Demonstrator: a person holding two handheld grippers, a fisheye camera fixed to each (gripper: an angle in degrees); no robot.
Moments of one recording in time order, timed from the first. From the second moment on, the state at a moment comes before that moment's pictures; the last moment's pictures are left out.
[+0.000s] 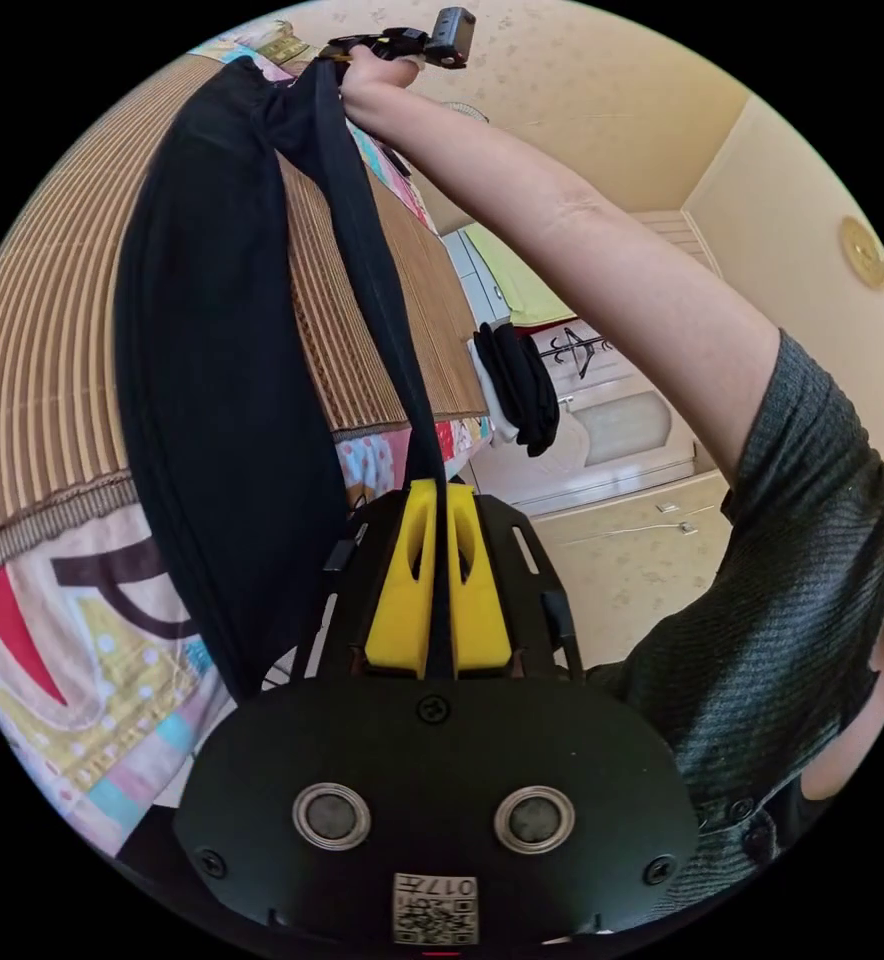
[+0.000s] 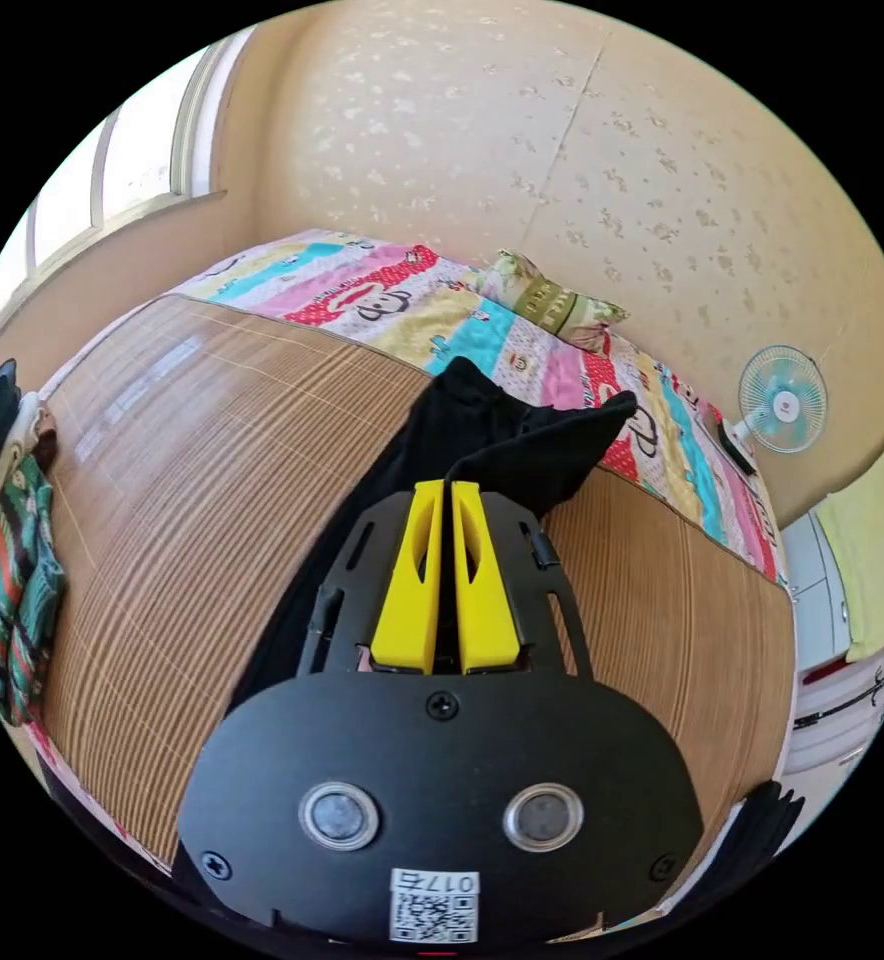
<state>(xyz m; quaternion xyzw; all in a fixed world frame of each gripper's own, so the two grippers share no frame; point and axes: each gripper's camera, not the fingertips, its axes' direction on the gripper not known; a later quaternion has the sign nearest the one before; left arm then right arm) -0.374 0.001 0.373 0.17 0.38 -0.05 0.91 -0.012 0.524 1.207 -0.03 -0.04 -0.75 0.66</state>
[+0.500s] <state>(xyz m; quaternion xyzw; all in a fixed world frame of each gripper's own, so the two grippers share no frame) -0.446 0.064 0.363 0.13 0.36 -0.11 0.92 0.045 0.470 1.210 -0.24 -0.20 -0.65 0.69</state>
